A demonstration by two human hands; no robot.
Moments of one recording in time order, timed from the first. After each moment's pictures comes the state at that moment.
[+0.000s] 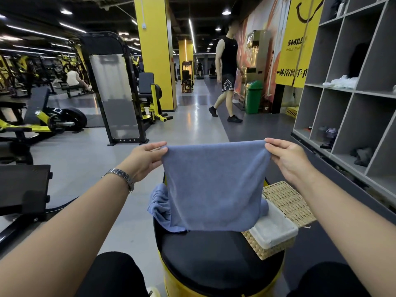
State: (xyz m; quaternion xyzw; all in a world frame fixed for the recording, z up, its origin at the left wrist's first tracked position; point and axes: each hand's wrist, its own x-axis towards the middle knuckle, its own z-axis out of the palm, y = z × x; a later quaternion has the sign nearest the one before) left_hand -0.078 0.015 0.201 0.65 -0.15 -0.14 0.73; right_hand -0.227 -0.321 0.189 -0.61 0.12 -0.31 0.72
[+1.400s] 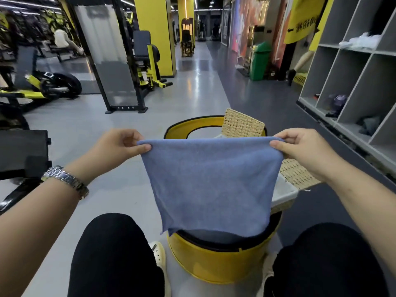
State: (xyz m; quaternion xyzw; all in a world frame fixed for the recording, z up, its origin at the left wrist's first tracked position) left_hand -0.126 0.085 0.163 0.86 -0.28 0.01 0.43; right_hand -0.297 -0.287 0.159 -0.81 0.10 -0.20 0.54
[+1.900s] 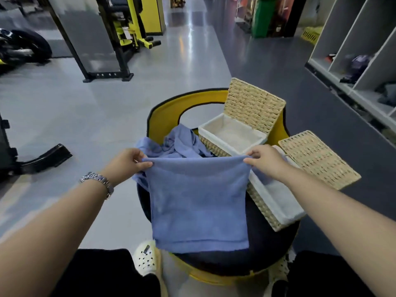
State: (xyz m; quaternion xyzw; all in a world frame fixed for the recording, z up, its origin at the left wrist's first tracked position) left_hand 0.037 0.018 0.004 0.93 -0.19 -0.10 0.30; right_hand -0.109 -0.334 -0.008 -0.89 0.20 -0.03 0.40
